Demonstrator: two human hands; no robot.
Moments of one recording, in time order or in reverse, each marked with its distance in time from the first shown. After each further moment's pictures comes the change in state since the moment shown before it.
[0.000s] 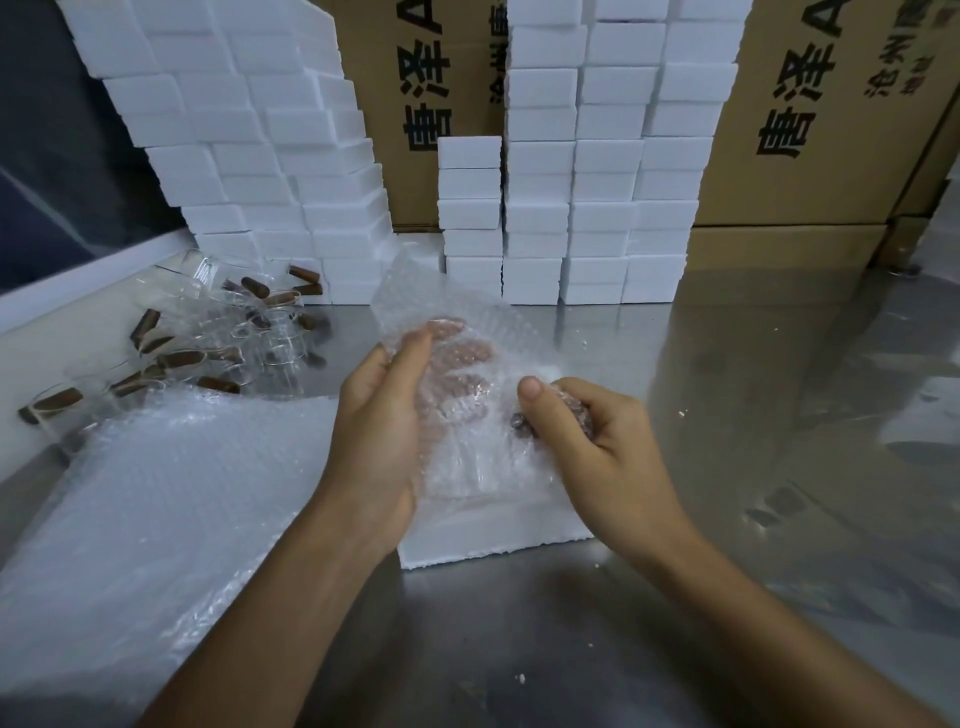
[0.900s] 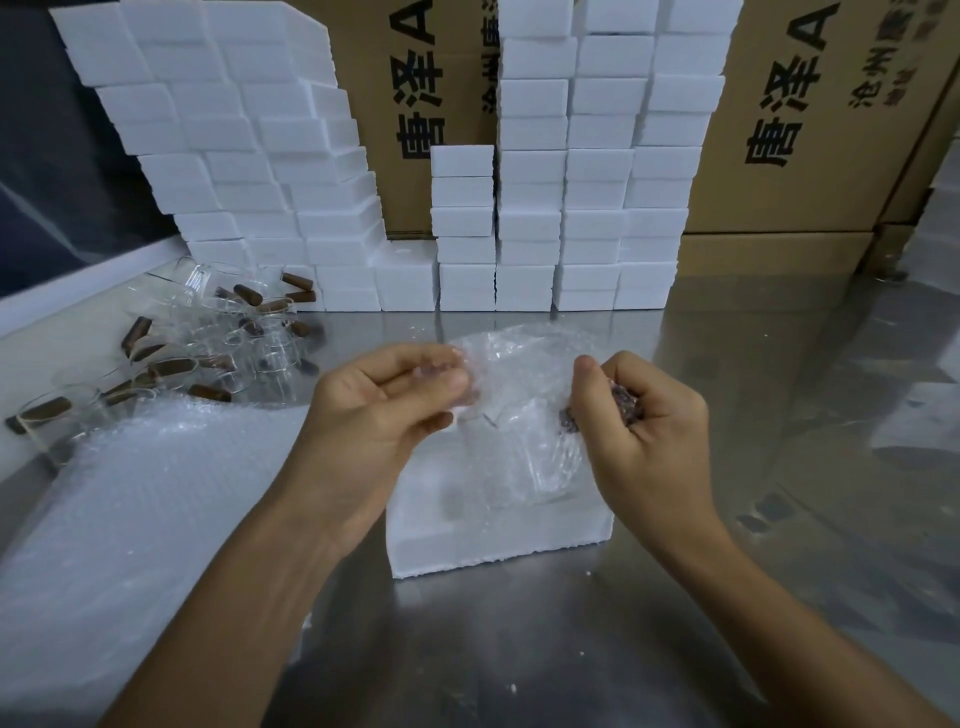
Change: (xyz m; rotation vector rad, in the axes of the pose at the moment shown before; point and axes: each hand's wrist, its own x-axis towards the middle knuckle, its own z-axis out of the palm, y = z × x) left_hand 0.009 0.007 -0.022 0.102 -0.303 0.054; right_hand 0.010 0.010 -0.019 -0.180 0.309 -0.351
